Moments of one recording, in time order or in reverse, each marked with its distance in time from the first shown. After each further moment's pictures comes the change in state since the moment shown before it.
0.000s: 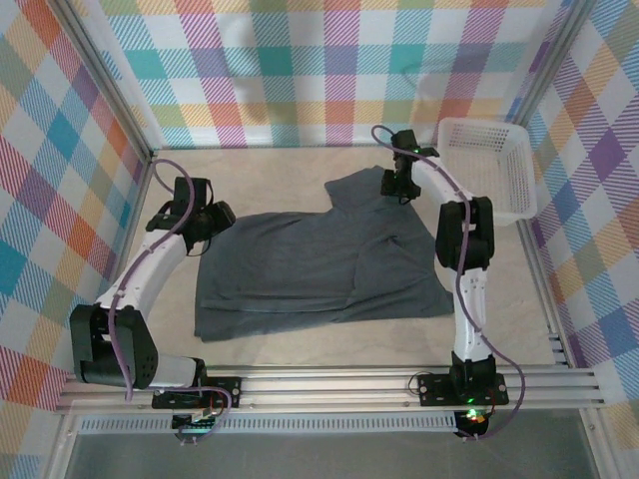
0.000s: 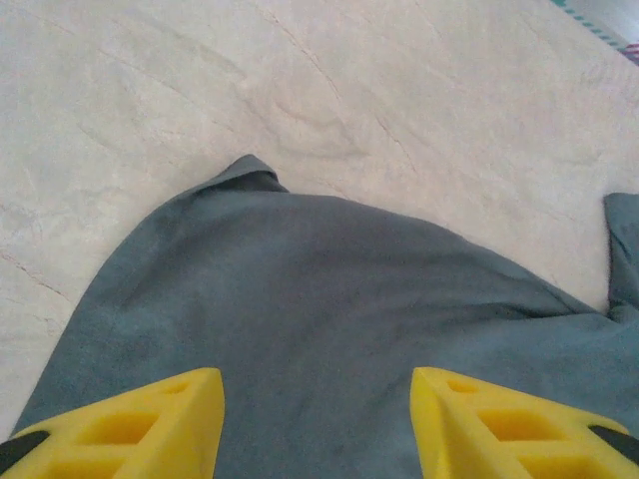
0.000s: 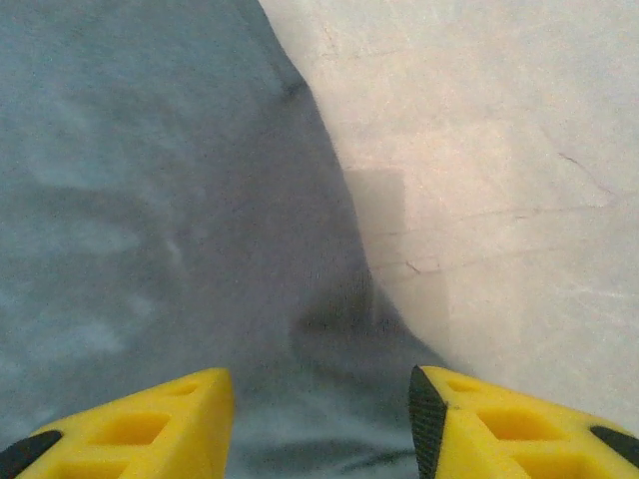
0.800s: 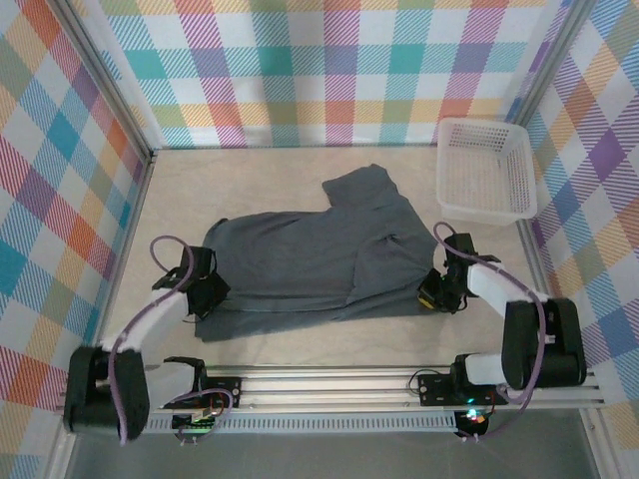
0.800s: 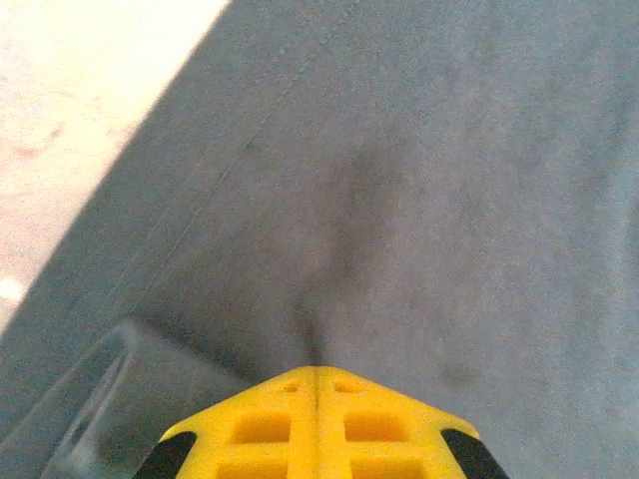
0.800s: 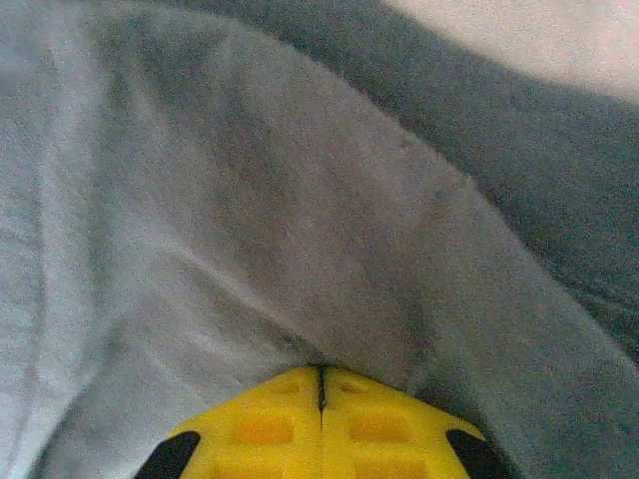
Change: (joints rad) left arm 0.006 -0.310 -0.560 -0.013 0.011 -0.300; right arm -0.134 -1.069 -1.473 0.169 -0.324 0.384
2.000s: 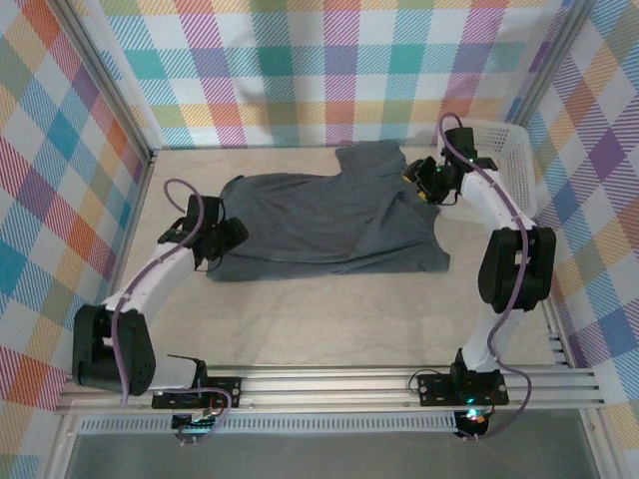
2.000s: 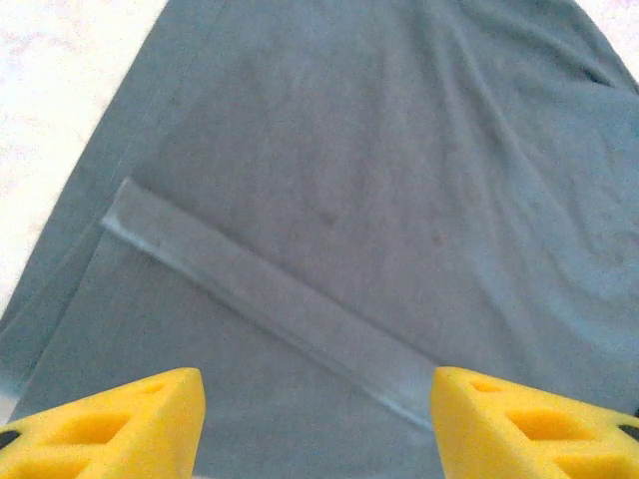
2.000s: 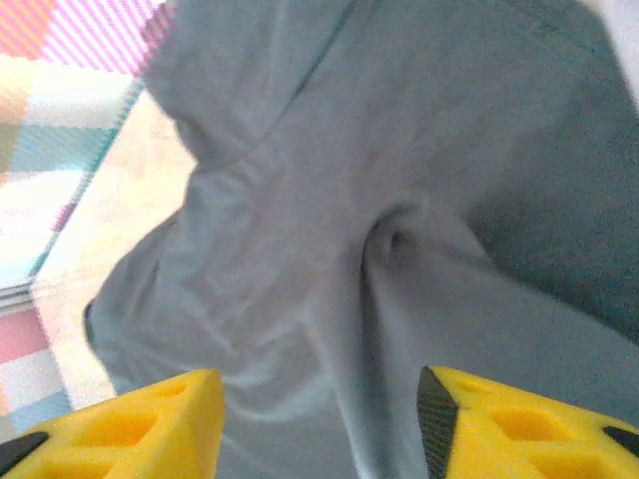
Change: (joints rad) left arm -0.073 0.311 0.433 0.081 0.028 0.170; right arm -0.024 0.544 0.961 0.032 -0.062 0.107
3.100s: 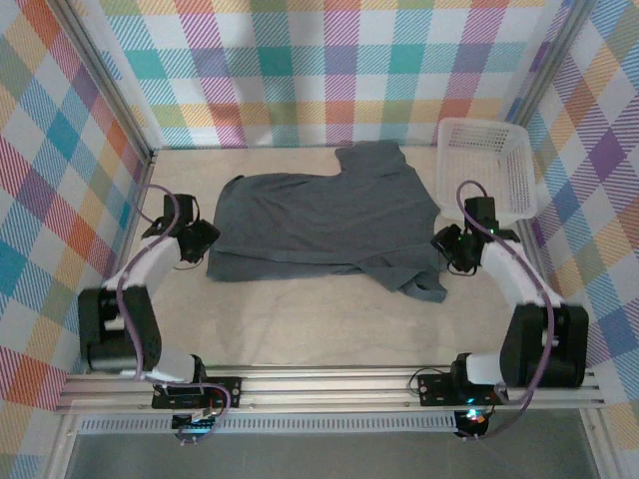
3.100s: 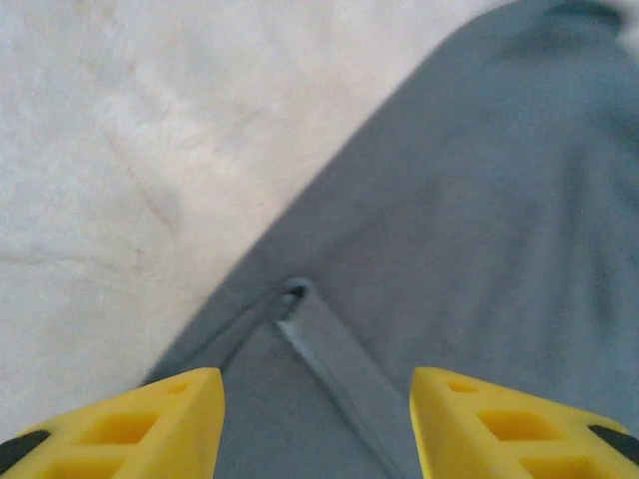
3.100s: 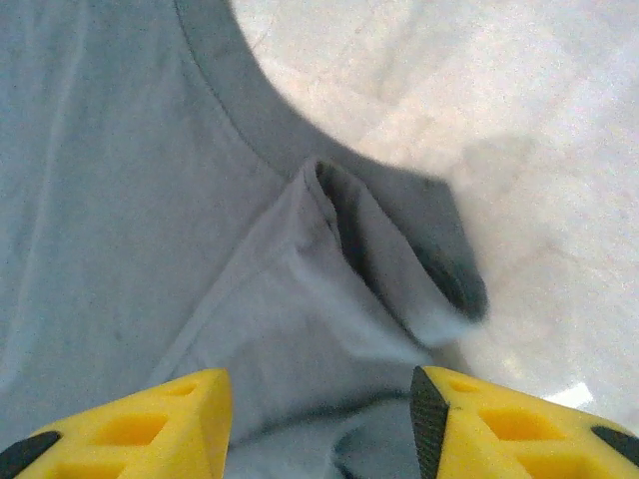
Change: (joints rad) left arm 0.219 0.011 -0.031 0.025 0.013 -0.115; right arm -0.085 -0.576 -0.736 0.052 0.201 -0.049
